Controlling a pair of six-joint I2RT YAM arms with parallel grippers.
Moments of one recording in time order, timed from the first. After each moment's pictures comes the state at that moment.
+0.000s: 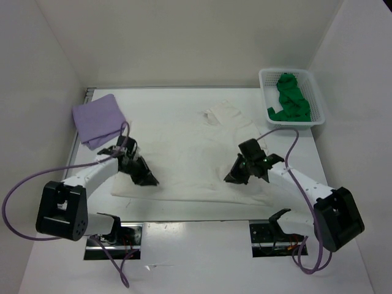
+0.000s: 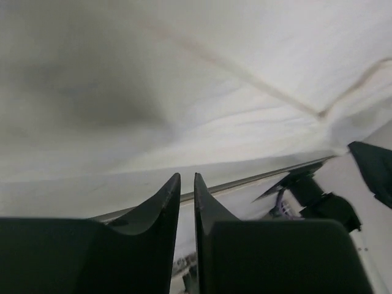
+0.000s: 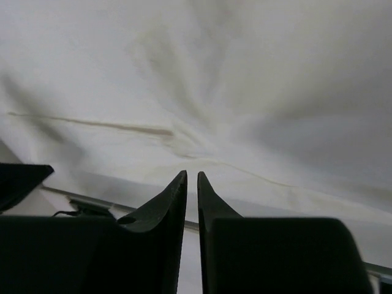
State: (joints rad) left arm -0.18 1.32 0.61 -0.62 0.49 -0.81; right arm 0.48 1.18 0.58 -0.48 -0.18 1.05
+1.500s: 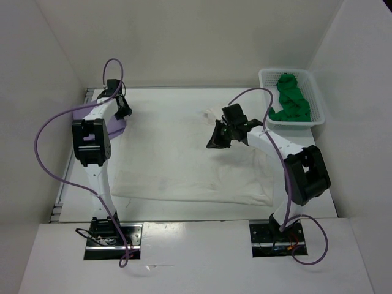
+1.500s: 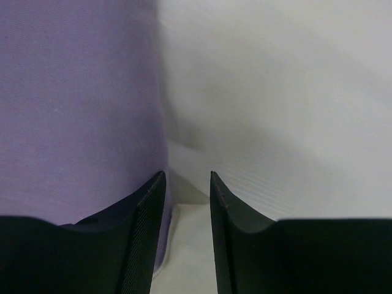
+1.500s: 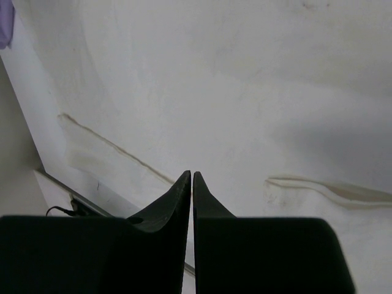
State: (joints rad) left arm 0.09 2.29 1.87 -0.52 -0.13 -0.43; right arm 0.46 1.66 1.17 -0.40 -0.29 0.71
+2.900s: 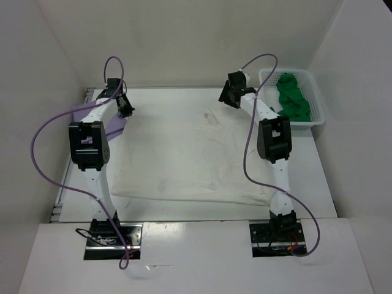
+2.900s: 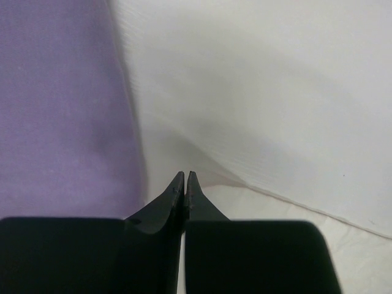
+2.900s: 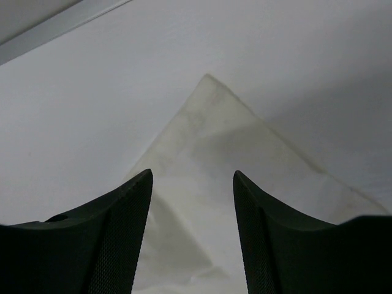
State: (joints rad) left arm 0.06 2.17 1.77 -0.50 -0.06 -0.45; right arm 0.24 2.36 2.03 -0.42 0.14 0.57
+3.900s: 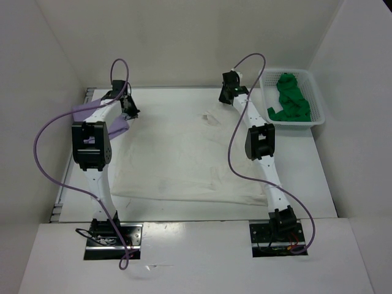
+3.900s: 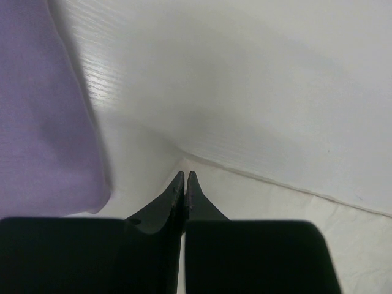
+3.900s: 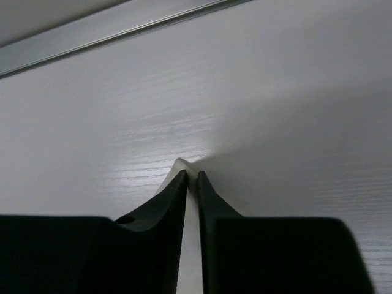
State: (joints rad) left arm 0.03 2.17 1.74 -0.48 0.00 -0.46; right arm 0.24 2.84 2.74 -0.64 0.17 0.46
